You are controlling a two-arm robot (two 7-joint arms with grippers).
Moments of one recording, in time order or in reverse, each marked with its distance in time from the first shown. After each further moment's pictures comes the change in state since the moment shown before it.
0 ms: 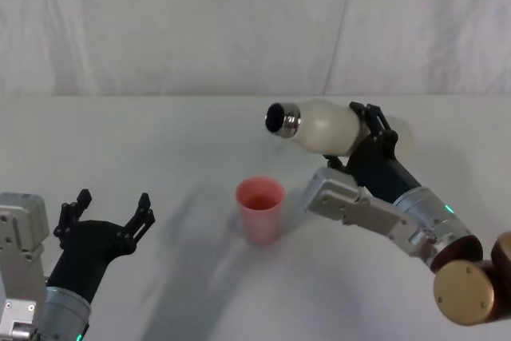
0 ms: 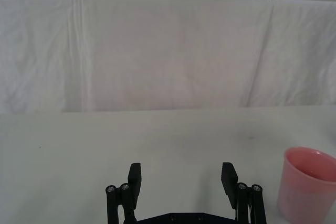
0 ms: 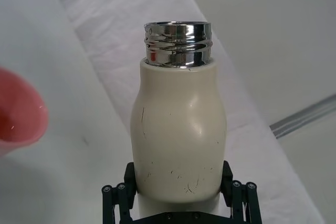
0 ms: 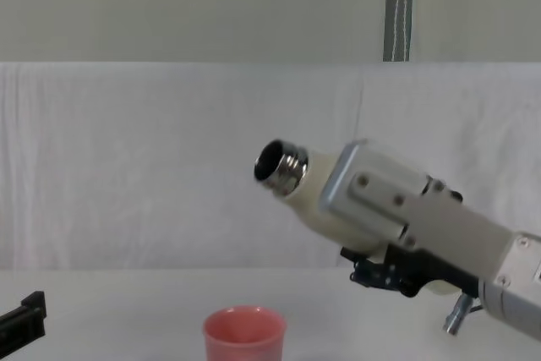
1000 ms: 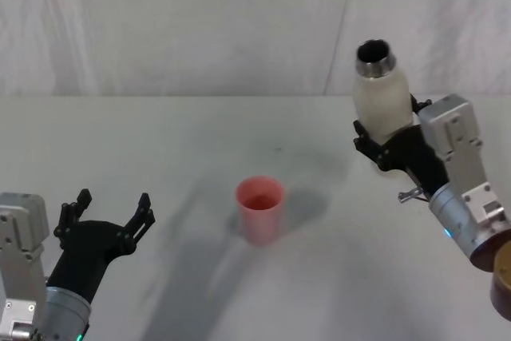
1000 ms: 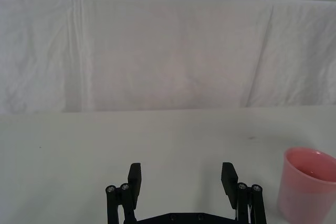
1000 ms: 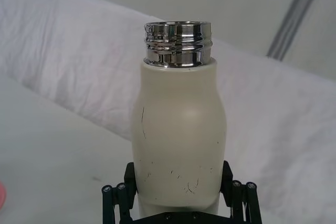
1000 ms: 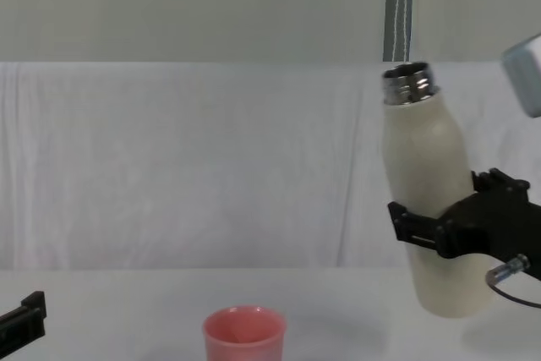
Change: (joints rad) left arm 0.000 0.000 0.000 0.000 0.000 0.000 0.000; right arm -0.058 -0.106 0.243 0.001 0.556 -0.051 0.138
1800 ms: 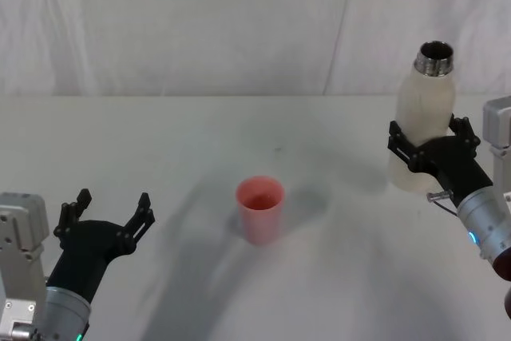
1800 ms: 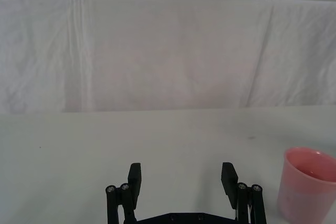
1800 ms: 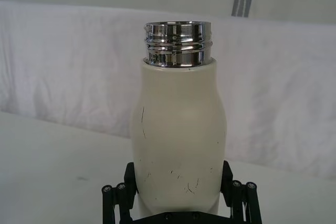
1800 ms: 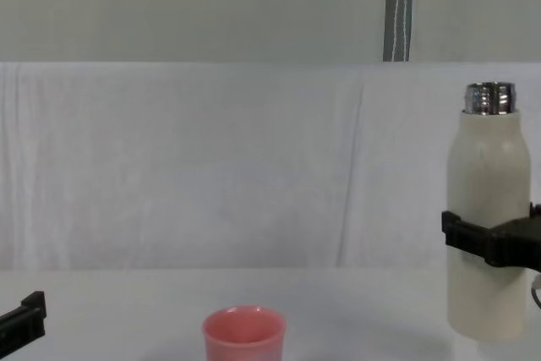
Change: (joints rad) left arm 0.000 0.000 0.000 0.000 0.000 0.000 0.000; right arm -0.021 -0.021 0.095 0.037 0.213 0.028 -0.005
